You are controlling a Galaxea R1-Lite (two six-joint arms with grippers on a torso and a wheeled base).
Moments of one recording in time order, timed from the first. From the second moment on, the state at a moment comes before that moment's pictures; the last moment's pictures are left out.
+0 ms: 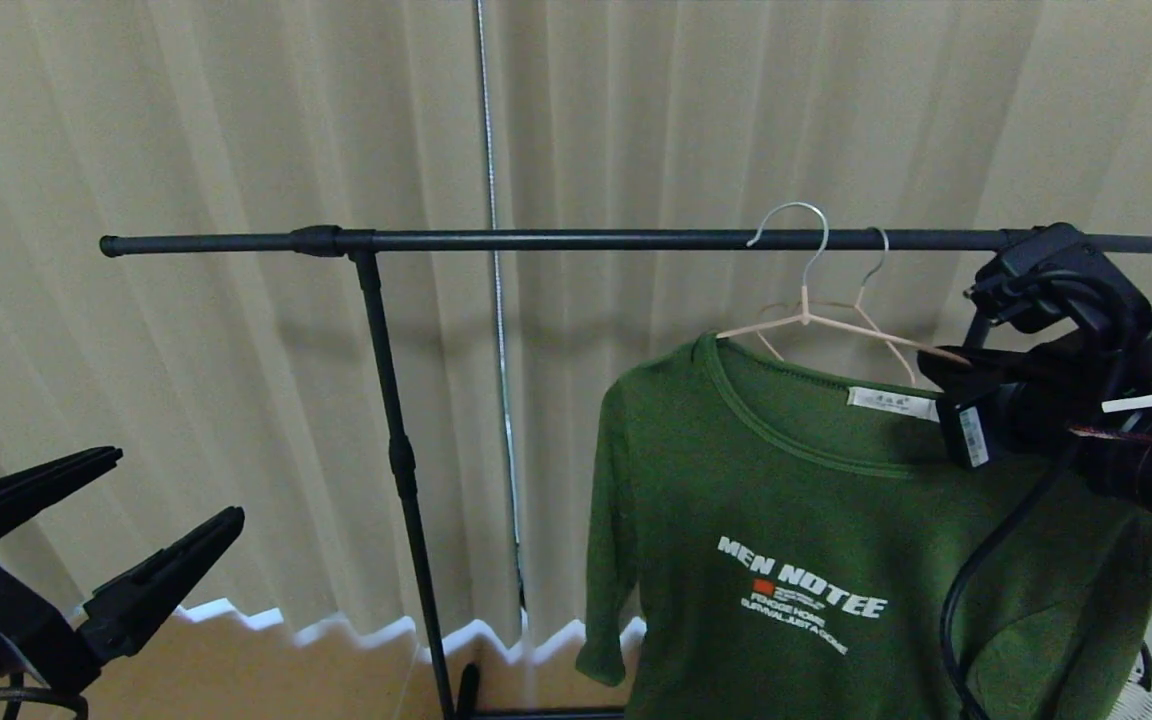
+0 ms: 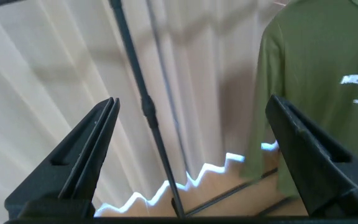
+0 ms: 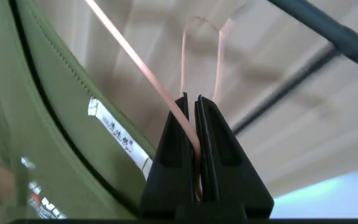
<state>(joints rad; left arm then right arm) -0.16 0.97 -0.25 -0.66 -0.19 0.17 0.43 1.41 -0.75 -0.40 -0.38 -0.30</state>
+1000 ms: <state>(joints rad) -0.16 0.96 -0.24 -0.66 -0.19 0.18 0.43 1.56 -0.87 -0.40 -0.50 -0.30</state>
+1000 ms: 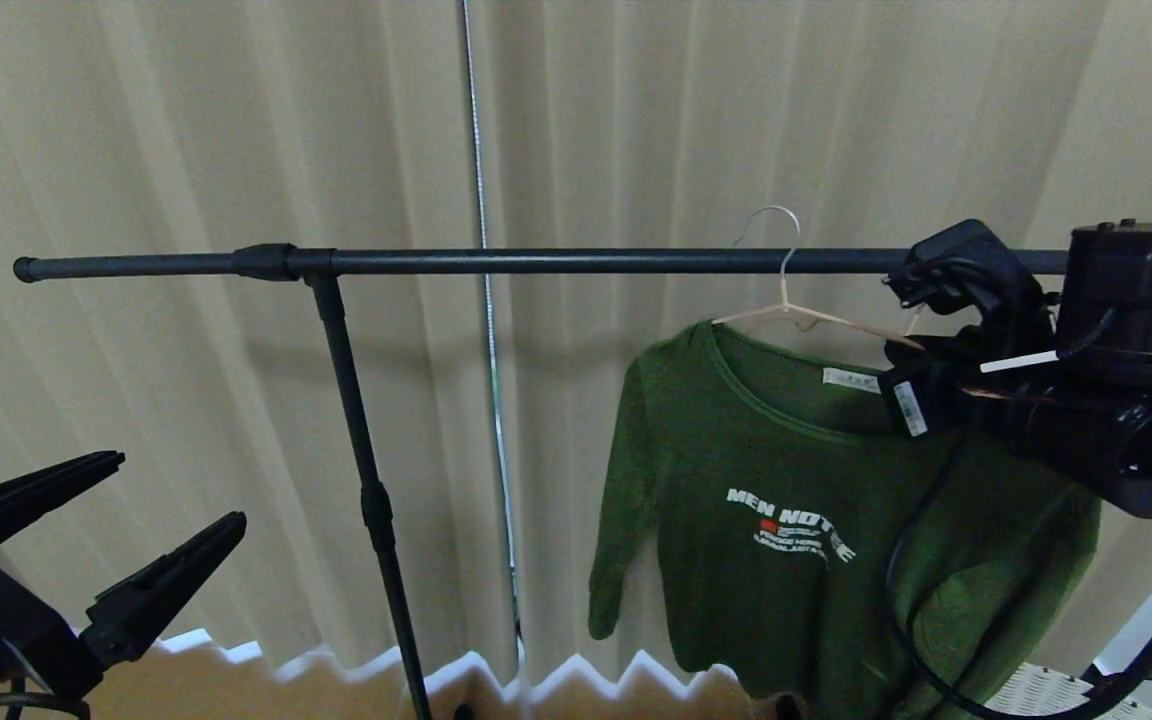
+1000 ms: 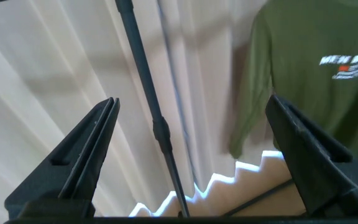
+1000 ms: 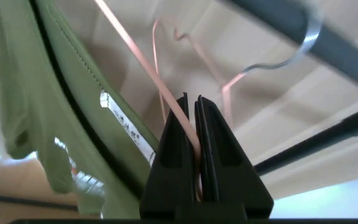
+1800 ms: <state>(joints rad) -0.16 0.96 -0.24 -0.66 -0.19 0.18 0.58 1.67 -0.90 -0.41 -0.51 -0.31</state>
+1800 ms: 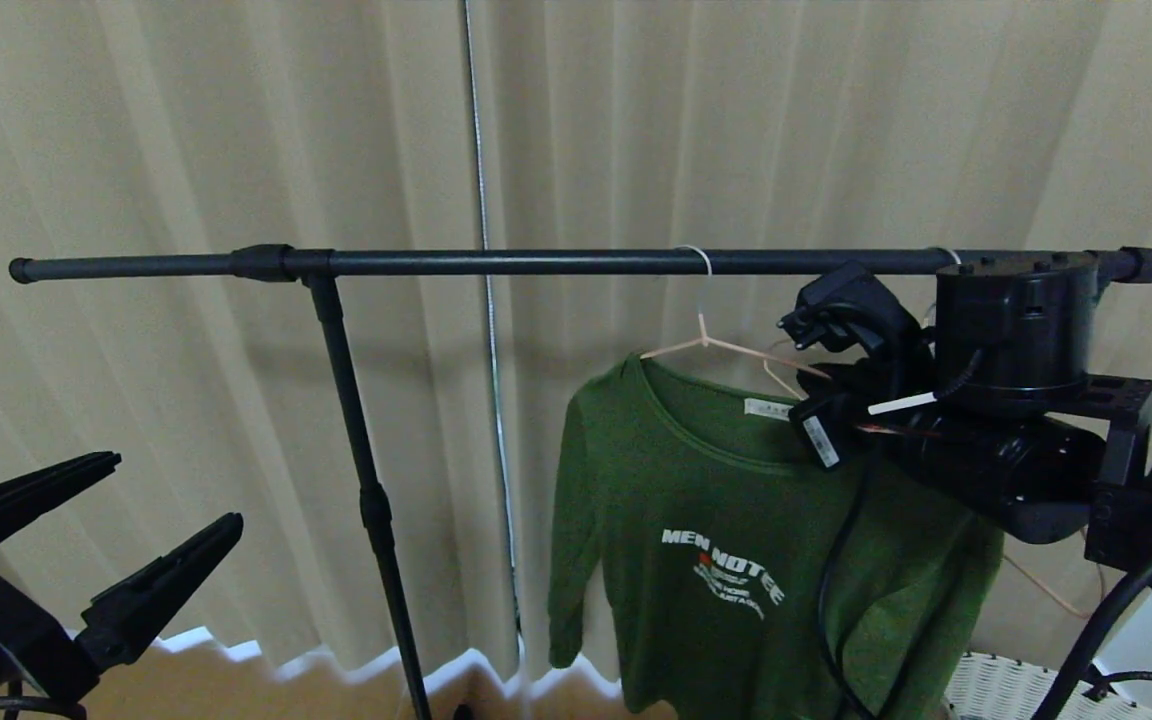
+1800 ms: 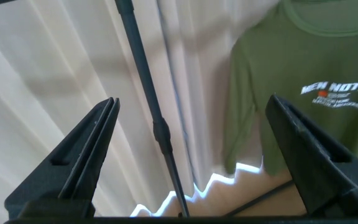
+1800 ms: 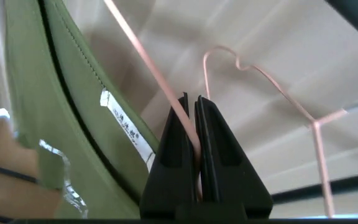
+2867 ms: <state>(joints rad) -0.16 0.96 -0.24 -0.66 -0.19 0.18 0.63 1.65 -0.85 -0.47 -0.32 -0.17</state>
